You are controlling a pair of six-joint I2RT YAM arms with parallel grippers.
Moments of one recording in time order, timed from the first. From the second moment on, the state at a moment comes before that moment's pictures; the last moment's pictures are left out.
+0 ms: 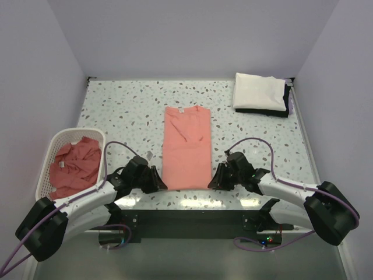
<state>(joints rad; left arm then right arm) -0.65 0.97 0.25 -0.17 0.22 -0.92 0.69 1.15 0.34 -0.08 -0.25 0.93</state>
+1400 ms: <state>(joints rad) -0.88 0.72 0.41 -0.34 0.07 -1.06 0.69 0.70 0.46 -0.46 -0.26 0.91</state>
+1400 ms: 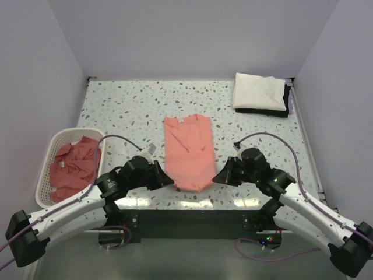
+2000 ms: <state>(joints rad) -0.48 1.21 0.87 -0.30 0.27 -0.86 0.42 1.30 1.04 -0.39 -0.31 0.79</state>
